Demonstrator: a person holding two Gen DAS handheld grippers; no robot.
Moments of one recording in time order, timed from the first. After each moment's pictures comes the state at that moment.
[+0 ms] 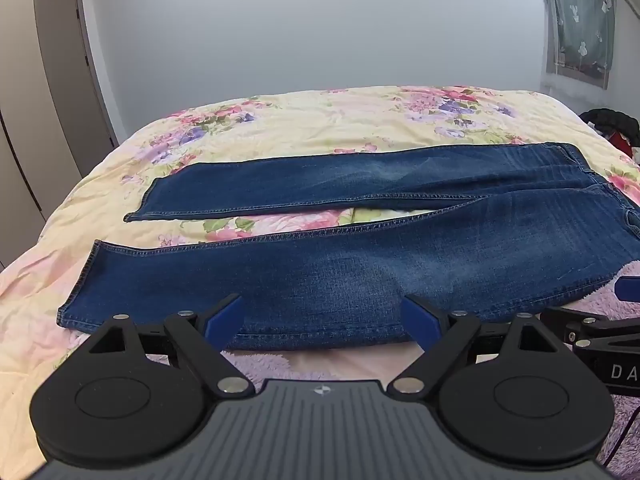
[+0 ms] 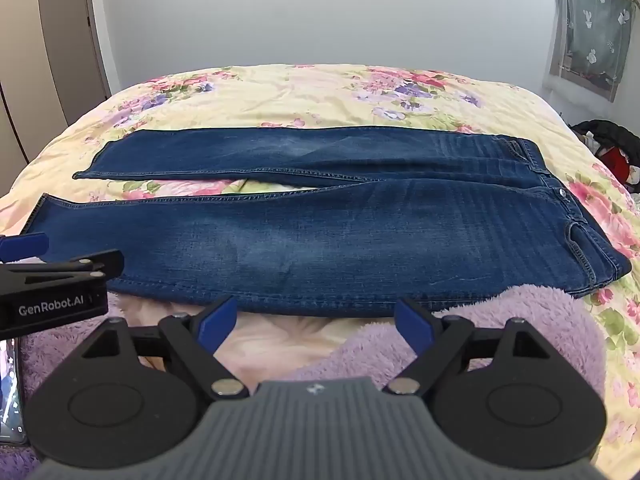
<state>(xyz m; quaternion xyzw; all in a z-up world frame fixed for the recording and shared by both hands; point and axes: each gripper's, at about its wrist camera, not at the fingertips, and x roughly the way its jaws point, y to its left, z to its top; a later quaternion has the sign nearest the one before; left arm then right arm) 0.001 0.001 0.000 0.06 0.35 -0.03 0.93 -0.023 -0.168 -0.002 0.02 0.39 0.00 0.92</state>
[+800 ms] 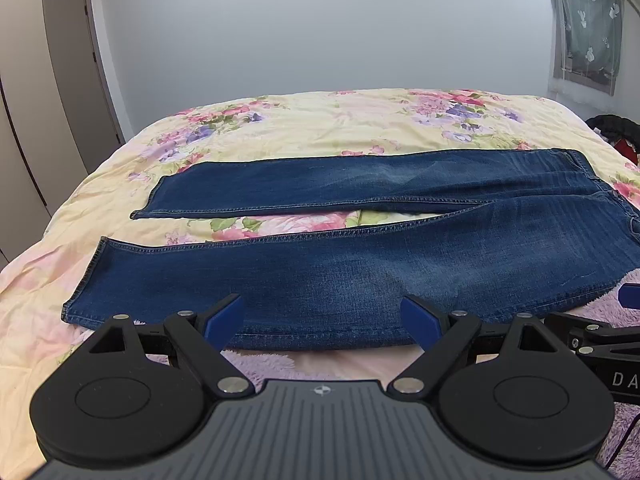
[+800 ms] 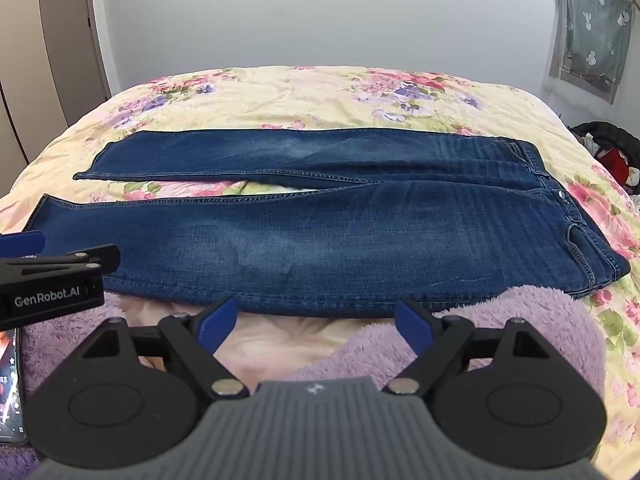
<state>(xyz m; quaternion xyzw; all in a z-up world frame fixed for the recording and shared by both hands) -0.001 0.008 0.005 0.06 0.34 -0.02 0.94 -0.023 -0.166 -0.003 0.02 0.39 0.00 0.92</state>
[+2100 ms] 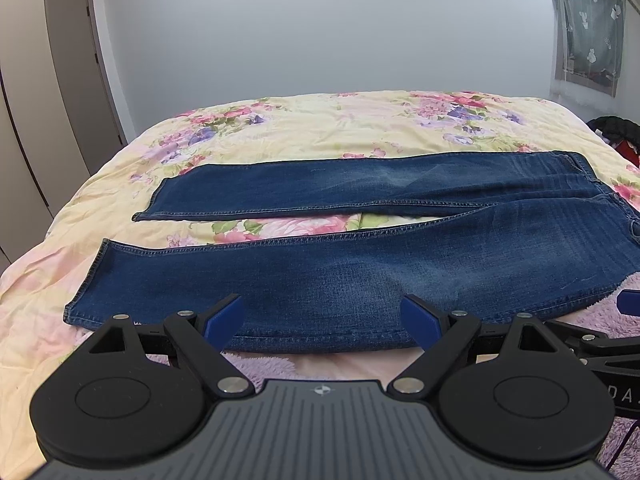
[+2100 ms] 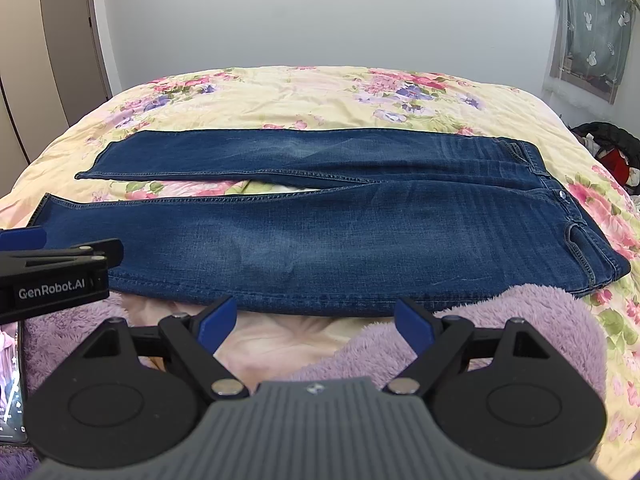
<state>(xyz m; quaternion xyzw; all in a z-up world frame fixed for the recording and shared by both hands) -0.001 0.006 0.006 0.06 0.34 -0.01 0.94 -0.025 -0.164 0.002 0.02 0.39 0.00 0.92</state>
